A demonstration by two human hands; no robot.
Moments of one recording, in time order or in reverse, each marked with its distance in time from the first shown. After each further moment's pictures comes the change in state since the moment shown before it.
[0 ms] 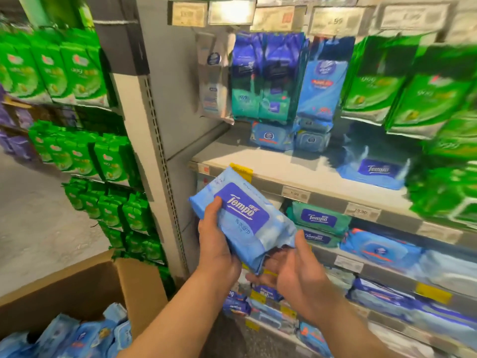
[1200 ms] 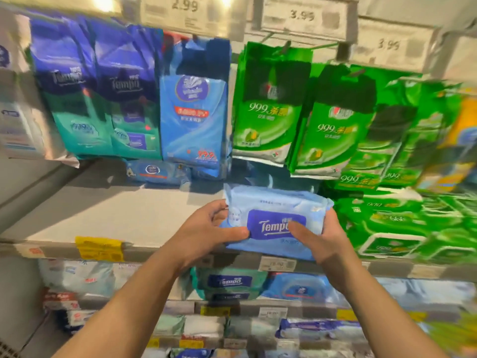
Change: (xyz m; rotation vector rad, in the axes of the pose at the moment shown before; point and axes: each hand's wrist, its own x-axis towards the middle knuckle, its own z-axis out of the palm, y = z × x) left_hand 0.206 -0.105 0.173 0.928 -0.865 -0.065; right_hand 0.050 -0.204 -0.196 -0.674 0.789 -0.395
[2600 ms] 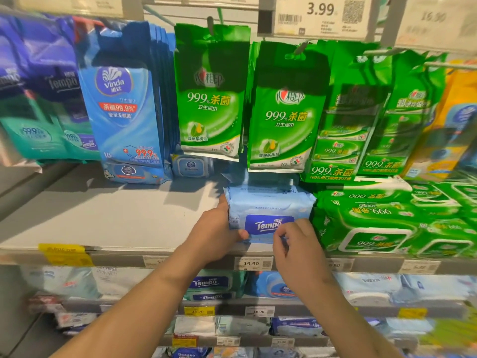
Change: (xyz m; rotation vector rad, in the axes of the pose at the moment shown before) left_hand 0.052 -0.010 0.074 0.792 0.124 -0.030; right_hand 0.007 0.053 -0.020 -0.841 0.094 -0.282
